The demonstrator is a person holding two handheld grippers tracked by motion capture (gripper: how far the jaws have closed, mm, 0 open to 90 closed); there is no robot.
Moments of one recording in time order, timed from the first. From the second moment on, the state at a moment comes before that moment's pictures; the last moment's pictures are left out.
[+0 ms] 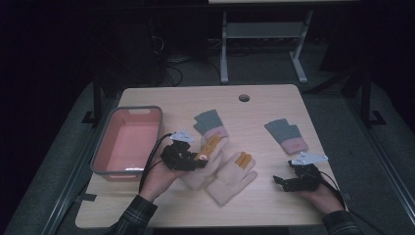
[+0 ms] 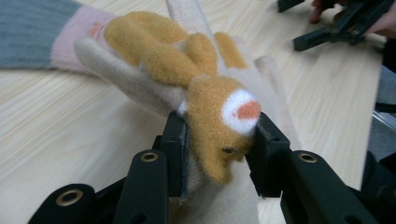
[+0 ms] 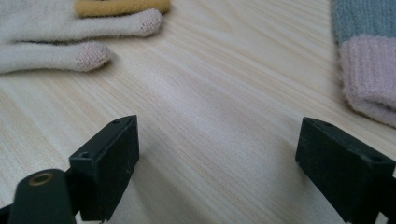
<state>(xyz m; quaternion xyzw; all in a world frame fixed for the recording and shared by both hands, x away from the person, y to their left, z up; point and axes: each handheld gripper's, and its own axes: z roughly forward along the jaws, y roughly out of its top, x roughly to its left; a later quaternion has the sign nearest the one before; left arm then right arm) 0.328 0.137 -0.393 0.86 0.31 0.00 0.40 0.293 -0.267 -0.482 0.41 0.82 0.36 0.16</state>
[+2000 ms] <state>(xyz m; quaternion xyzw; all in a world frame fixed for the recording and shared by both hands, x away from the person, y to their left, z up) 0.322 0.057 -0.425 0.90 0.25 0.03 0.35 0.293 -0.267 -0.482 0.41 0.82 0.36 0.16</state>
